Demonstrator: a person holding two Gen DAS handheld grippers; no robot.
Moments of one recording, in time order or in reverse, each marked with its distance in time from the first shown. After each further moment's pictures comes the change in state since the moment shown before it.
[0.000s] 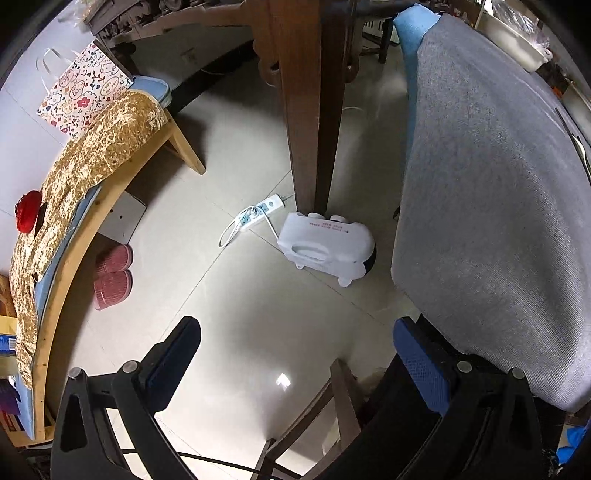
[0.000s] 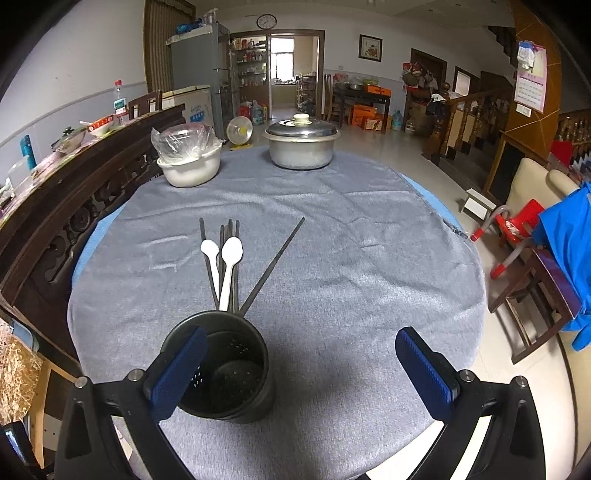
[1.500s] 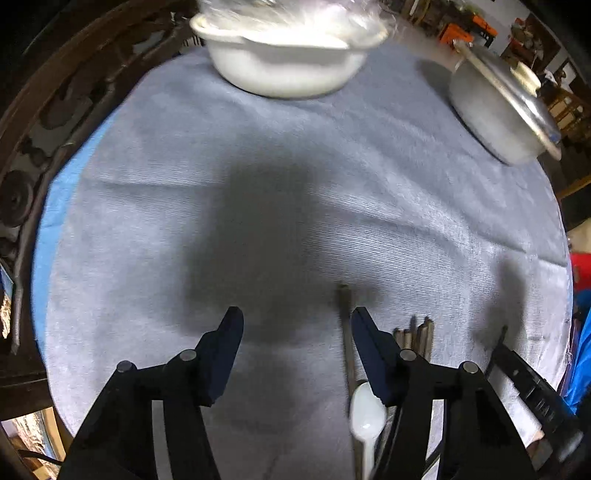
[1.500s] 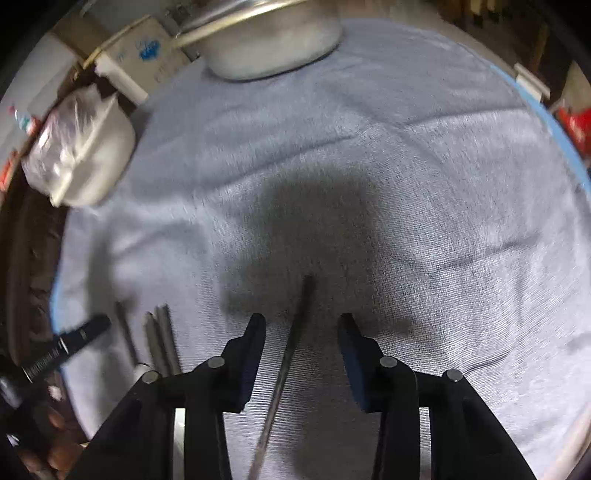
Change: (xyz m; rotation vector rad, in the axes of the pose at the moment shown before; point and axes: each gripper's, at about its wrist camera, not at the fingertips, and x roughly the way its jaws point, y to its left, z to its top) left arm -0.035 -0.398 0.285 0.363 0.041 -0.236; right arm 0.318 -0.031 0.157 0.177 0.532 0.170
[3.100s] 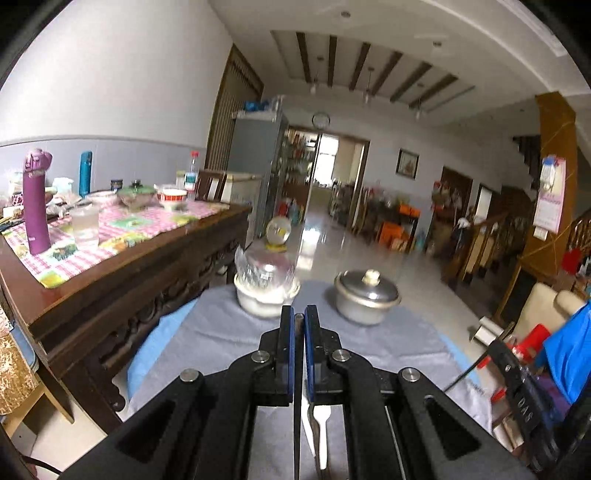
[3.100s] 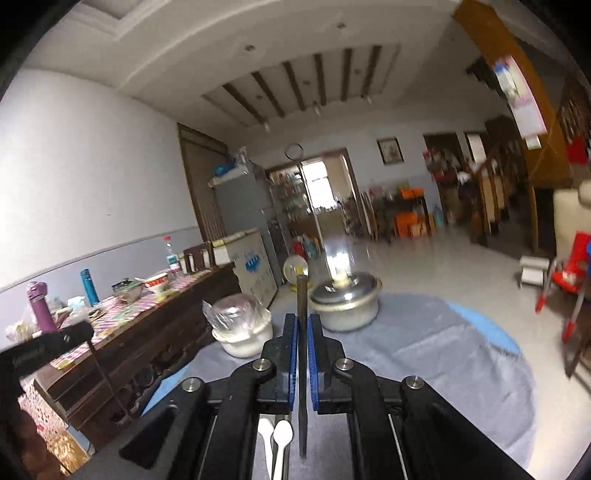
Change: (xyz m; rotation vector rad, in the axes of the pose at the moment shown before) left arm -0.298 0.026 -0.257 0.037 -1.012 -0.167; right arm -0.296 -0.003 -0.230 -0.164 -1.066 0.229
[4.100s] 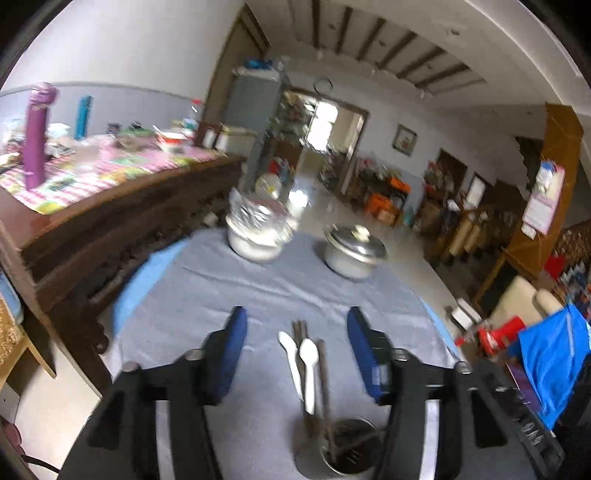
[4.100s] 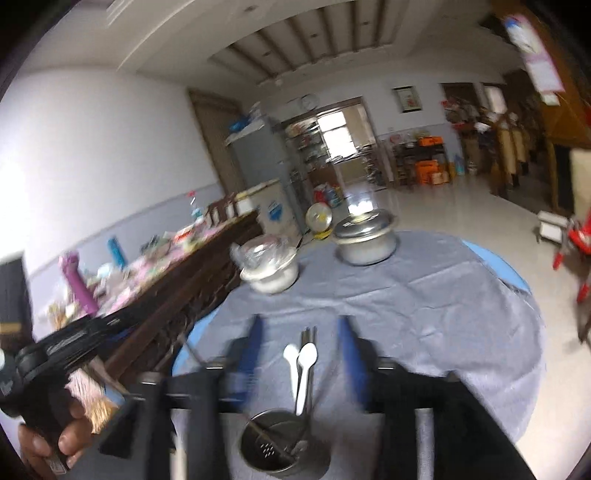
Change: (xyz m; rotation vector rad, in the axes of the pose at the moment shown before) left arm -0.012 0.033 -0.056 -0.091 0.150 -0.045; right arm -0.041 -0.032 -0.044 0.098 0.205 0.087
